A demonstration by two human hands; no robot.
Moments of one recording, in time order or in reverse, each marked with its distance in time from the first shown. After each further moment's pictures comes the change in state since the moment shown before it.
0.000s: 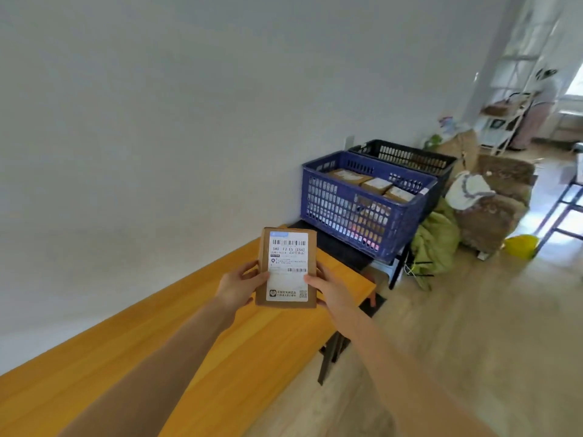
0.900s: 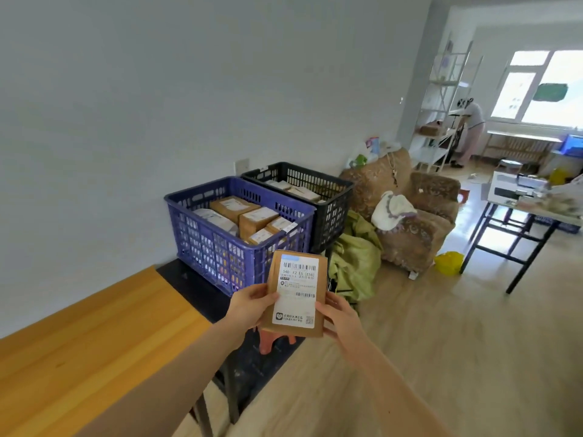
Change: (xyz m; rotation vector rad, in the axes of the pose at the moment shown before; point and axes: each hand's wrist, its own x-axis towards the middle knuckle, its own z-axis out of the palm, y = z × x) left_hand 0.129 0.089 0.482 -0.033 -0.087 -0.024; right_hand 0.066 -0.057 -0.471 0.152 0.249 0.034
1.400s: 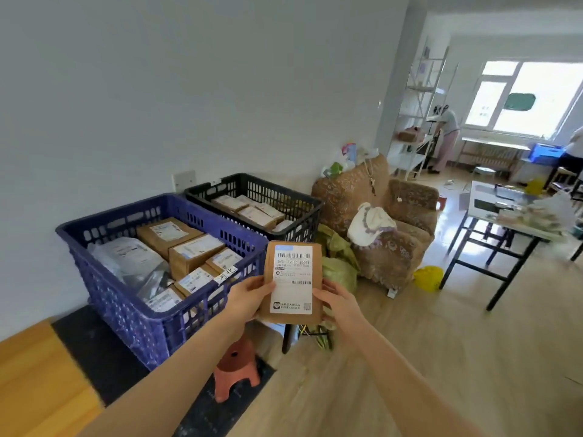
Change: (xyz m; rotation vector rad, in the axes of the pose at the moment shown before) left_hand 0.212 0.079 0.154 -0.076 -0.051 0.036; right_hand 0.234 -0.094 -0.109 -0.066 0.084 -0.026
